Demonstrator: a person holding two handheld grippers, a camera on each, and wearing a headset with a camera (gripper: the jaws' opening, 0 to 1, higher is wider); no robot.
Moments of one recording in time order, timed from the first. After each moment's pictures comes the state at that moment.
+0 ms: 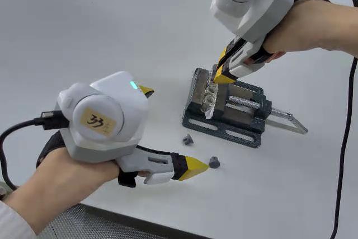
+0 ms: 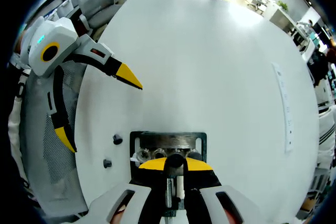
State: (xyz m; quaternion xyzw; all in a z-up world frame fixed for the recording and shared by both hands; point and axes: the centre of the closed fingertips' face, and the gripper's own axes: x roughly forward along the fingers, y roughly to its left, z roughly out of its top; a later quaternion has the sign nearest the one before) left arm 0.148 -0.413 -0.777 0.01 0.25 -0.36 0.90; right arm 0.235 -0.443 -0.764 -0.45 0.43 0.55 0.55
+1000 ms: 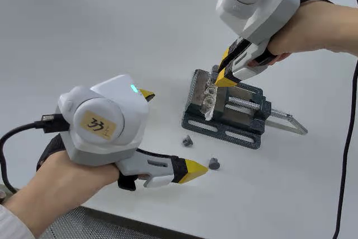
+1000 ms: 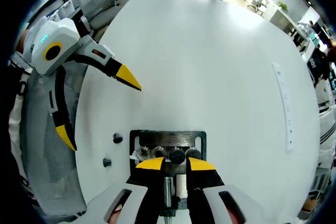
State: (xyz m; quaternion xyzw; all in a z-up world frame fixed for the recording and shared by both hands) left arm 0.147 -0.415 -0.779 0.01 0.26 -0.36 0.89; right arm 0.239 -0.446 -0.764 -0.45 0.43 0.55 0.56
